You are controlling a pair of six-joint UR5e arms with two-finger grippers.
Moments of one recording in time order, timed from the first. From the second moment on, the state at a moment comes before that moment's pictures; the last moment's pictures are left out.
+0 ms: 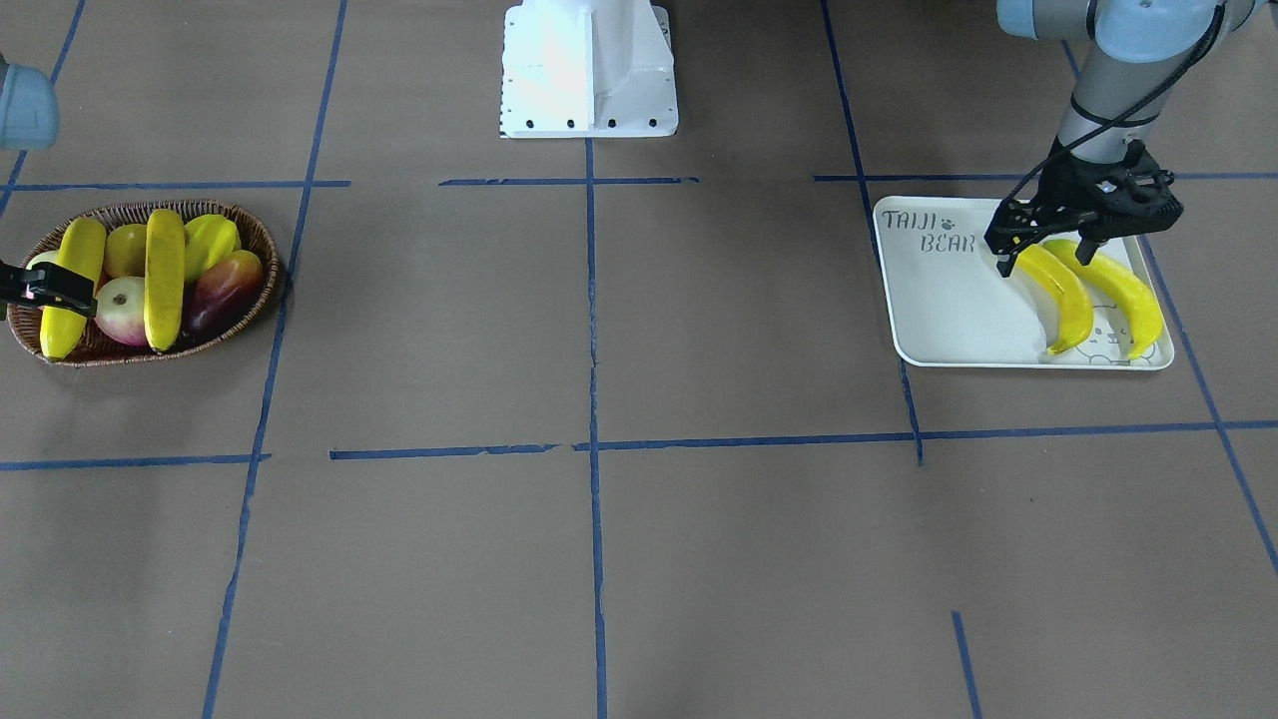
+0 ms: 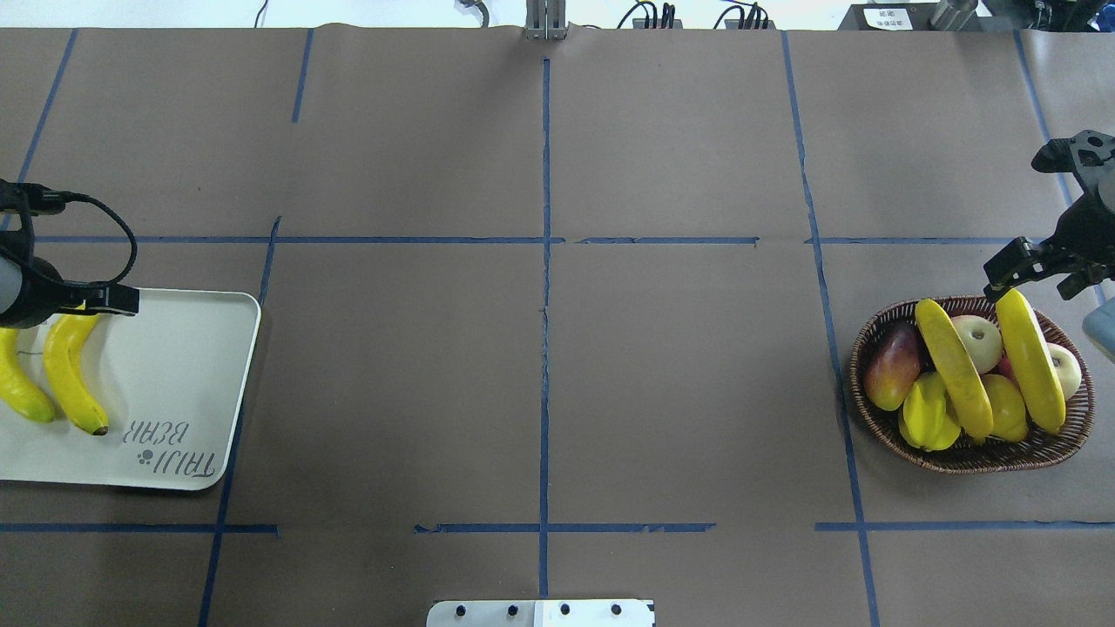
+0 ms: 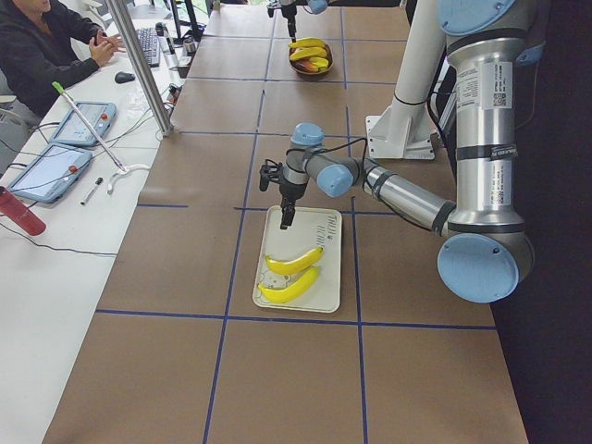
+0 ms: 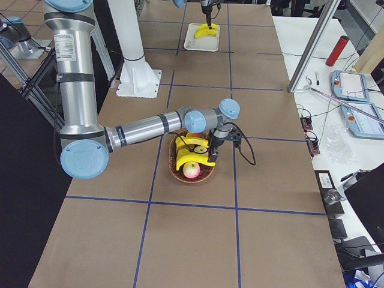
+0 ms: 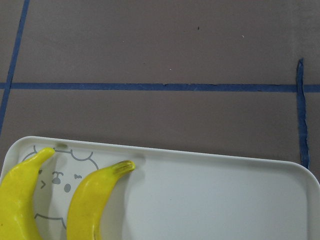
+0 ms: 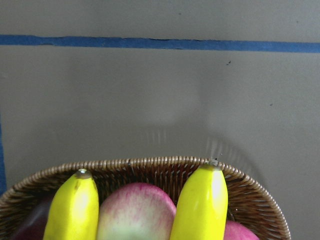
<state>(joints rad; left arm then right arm) -0.83 -1.48 -2.04 -1.83 -1.83 -0.98 1.12 -1.51 1.75 -1.64 2.31 0.44</state>
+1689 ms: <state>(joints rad) -0.83 -1.47 -2.05 -1.83 -1.82 -0.97 1.10 -1.49 1.67 -1.64 2.31 0.44</state>
